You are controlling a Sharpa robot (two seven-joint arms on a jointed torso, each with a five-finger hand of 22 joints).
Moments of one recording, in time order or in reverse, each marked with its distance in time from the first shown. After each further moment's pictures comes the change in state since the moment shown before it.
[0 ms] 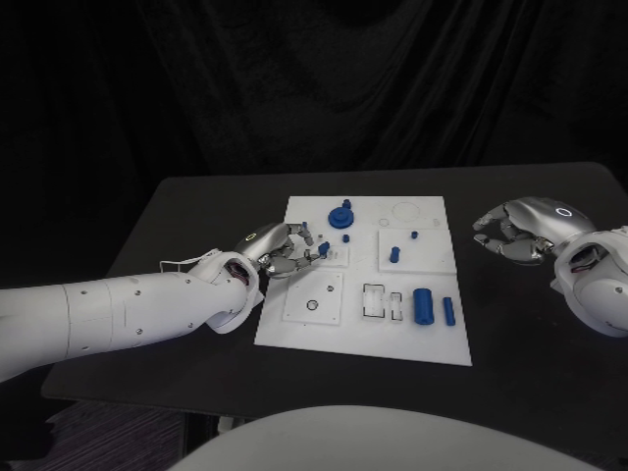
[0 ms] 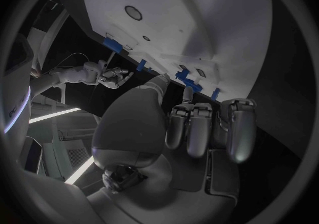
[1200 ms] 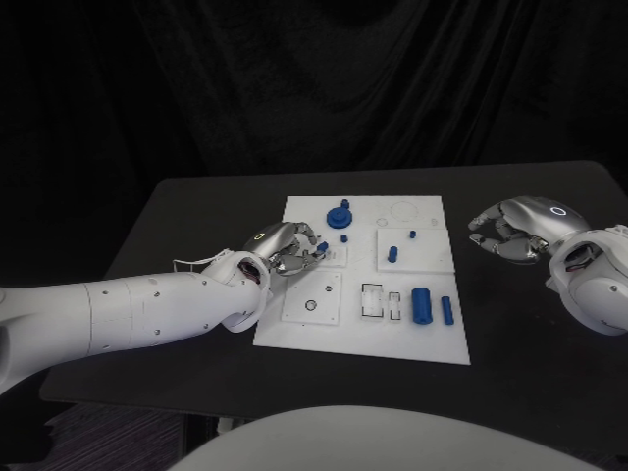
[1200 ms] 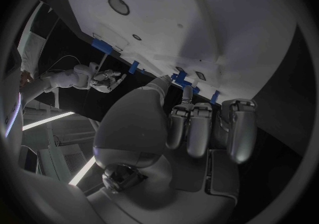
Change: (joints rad) left arm -0.001 0.074 0.000 -0.048 -0.042 -0.031 -0.104; left_hand 0.010 0.029 -0.014 -0.011 0.054 0.020 -0.005 0.036 -0.021 0.004 -0.004 0.000 0.000 0.000 0.000 0.000 0.000 -0.016 0.000 0.000 0.004 0.000; right arm 0.000 0.003 0.000 0.006 0.000 0.001 -0.003; right_hand 0.000 0.000 0.000 0.000 0.004 0.003 -0.003 0.000 0.000 0.000 0.000 0.000 0.000 0.000 0.000 0.000 -0.003 0.000 0.000 0.000 -0.005 0.000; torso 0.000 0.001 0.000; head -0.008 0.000
